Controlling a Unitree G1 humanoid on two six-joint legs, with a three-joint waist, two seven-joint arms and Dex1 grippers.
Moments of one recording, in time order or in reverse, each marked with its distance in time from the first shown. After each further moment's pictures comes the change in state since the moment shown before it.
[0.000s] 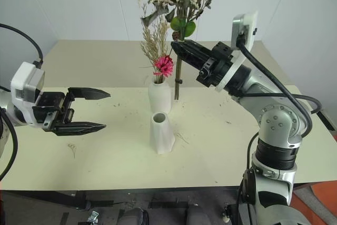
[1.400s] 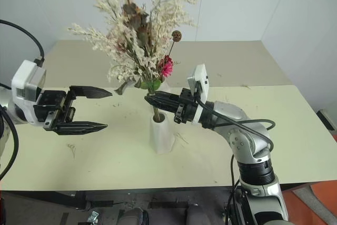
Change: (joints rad) left arm -0.030 0.000 -0.019 -0.006 0.005 -0.002 0.000; right arm 0.221 0.029 0.273 0.028 -0.180 -0.191 0.210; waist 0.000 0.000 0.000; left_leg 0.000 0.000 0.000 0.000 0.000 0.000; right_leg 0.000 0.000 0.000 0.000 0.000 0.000
